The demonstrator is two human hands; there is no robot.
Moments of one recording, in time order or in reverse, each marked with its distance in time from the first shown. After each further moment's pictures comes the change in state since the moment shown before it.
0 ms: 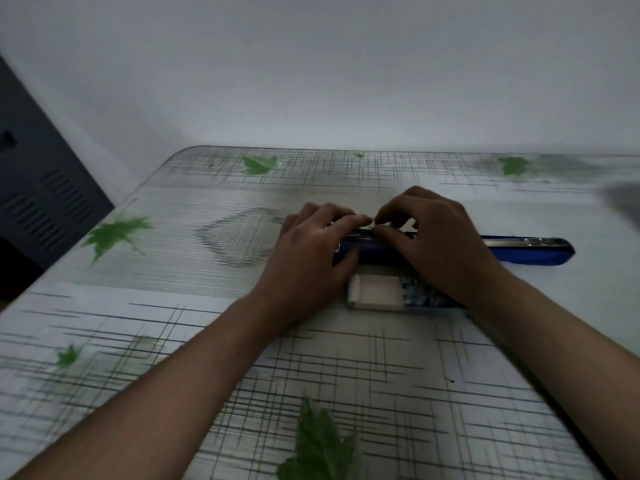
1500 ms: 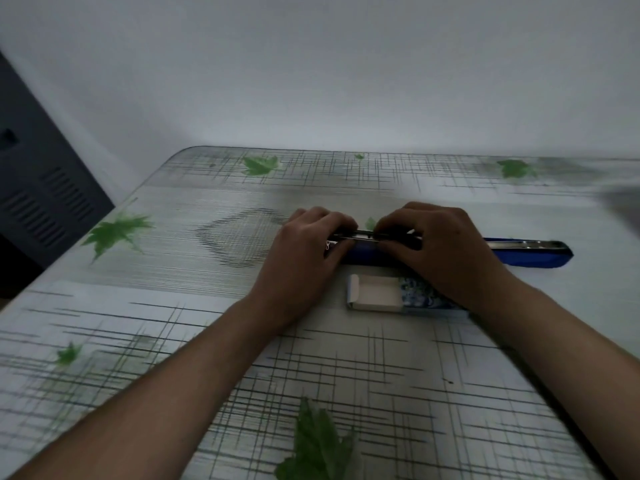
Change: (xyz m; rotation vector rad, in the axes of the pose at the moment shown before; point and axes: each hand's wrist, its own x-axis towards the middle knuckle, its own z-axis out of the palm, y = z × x) left_hand 0.000 -0.001 -0.004 -0.101 0.027 -0.083; right_hand -0.006 0.011 -0.004 0.008 -0.073 -0.106
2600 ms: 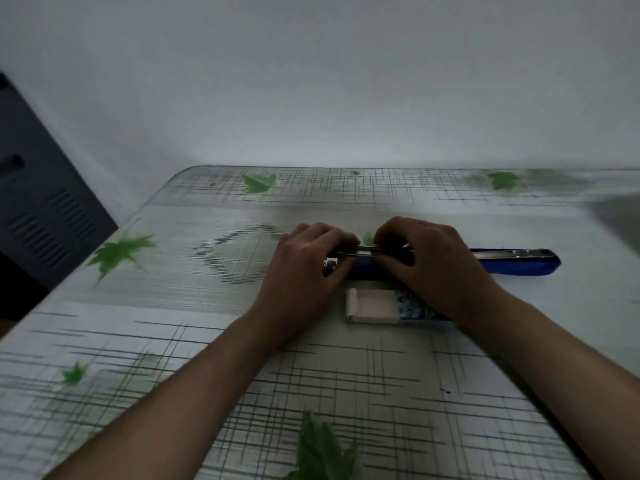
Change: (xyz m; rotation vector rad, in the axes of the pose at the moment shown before) left_hand -0.001 0.002 -0.002 -0.017 -0.003 0.050; right_hand -0.003 -0.007 0.000 -0.005 0.003 0.064
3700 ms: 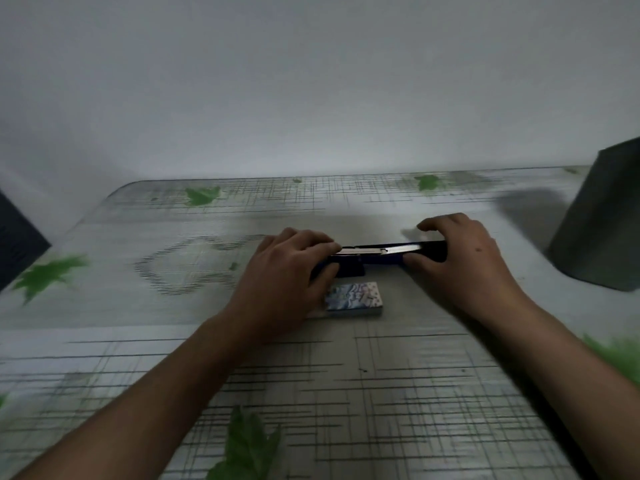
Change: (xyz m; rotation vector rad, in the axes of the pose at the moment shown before) left_hand 0.012 0.049 0.015 0.174 -0.177 0.127; right_hand -0.067 0.055 -0.065 -0.254 0.160 0.449
